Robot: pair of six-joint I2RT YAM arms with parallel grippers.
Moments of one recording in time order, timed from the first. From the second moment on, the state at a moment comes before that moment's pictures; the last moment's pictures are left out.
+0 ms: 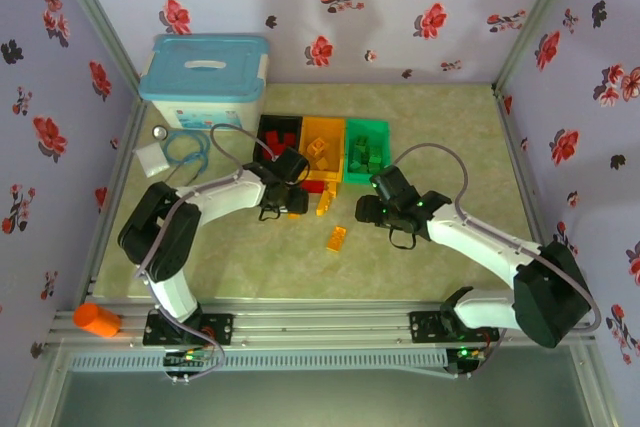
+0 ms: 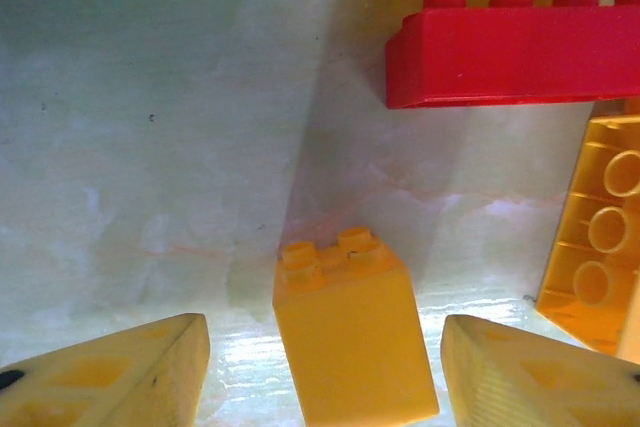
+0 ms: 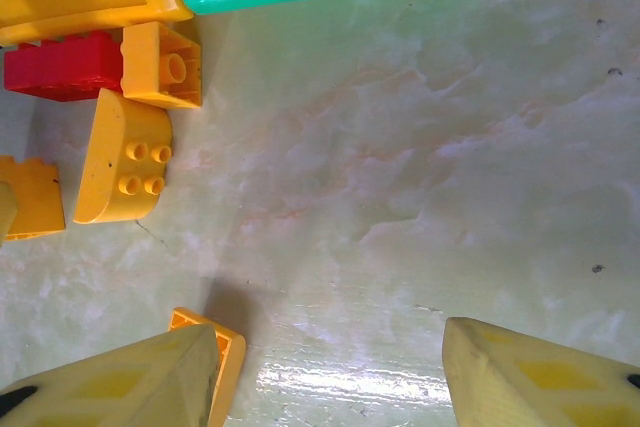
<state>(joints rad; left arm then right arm) -0.72 1.76 1.11 -0.57 -0.11 -0.57 0.67 1.26 0.76 -0.51 0.04 0.75</state>
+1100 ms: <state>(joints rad) -0.68 1.98 1.70 -0.68 -0.13 -0.46 0.69 1.19 0.66 -0.49 0.04 0.80</state>
